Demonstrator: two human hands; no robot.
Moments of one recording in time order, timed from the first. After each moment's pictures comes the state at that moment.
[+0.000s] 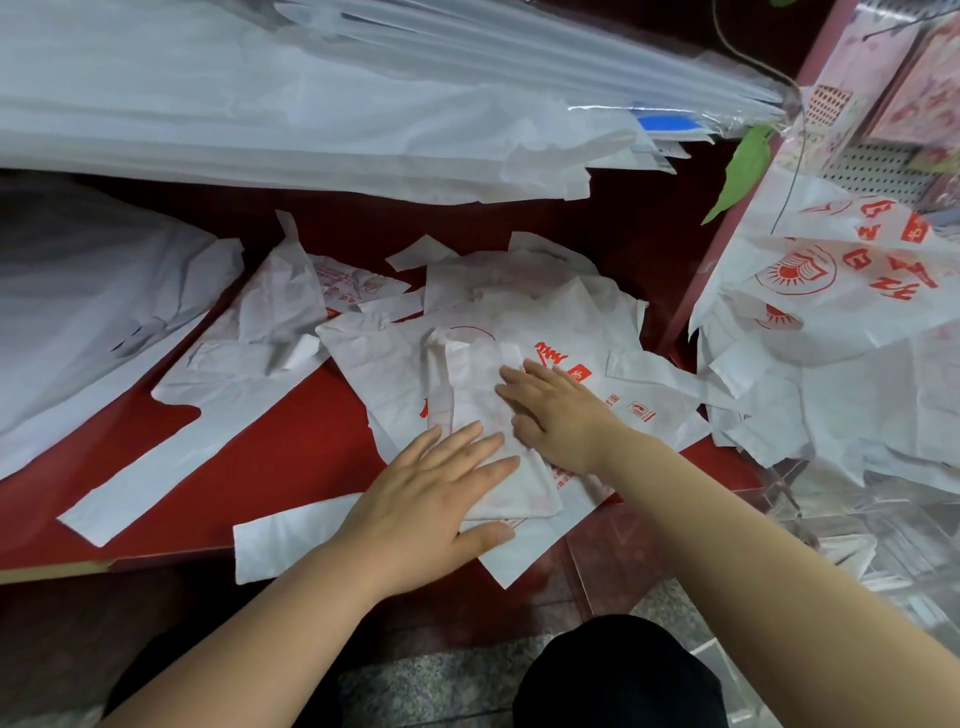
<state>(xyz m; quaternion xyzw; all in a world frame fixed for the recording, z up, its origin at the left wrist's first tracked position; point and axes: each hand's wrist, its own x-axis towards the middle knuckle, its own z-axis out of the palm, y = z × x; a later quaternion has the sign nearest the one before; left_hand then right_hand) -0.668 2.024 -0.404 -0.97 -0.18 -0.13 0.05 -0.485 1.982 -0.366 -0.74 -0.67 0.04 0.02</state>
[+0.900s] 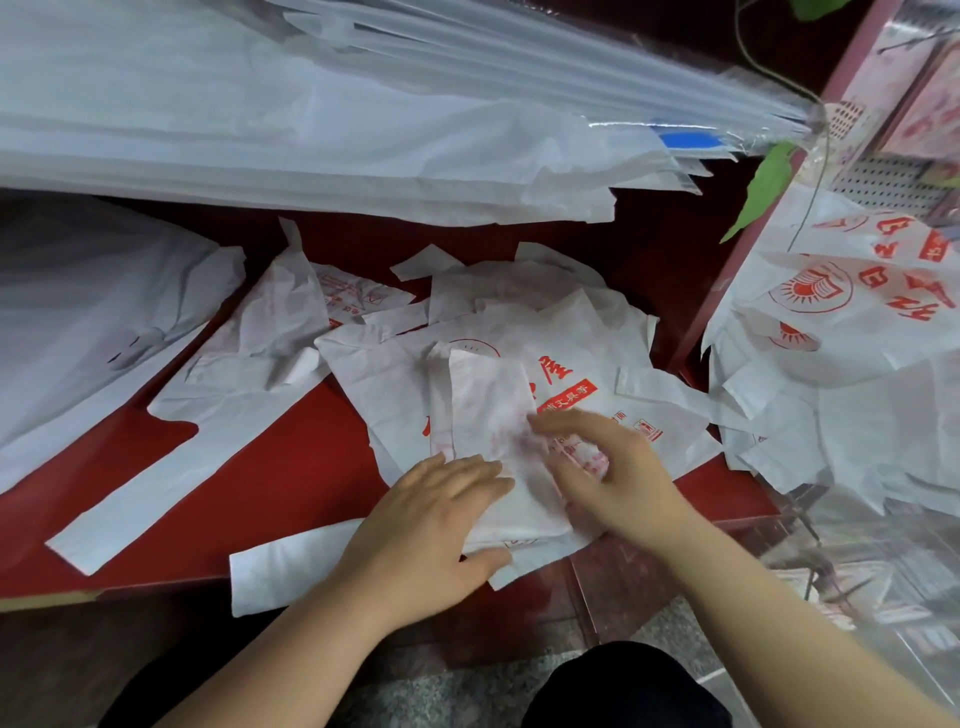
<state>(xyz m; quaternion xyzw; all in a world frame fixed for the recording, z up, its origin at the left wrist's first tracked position) -0.668 2.020 -0.398 -0.96 -0.19 -0.16 -0.10 -0.503 1.936 -0.360 -0.68 -0.61 0.12 0.40</state>
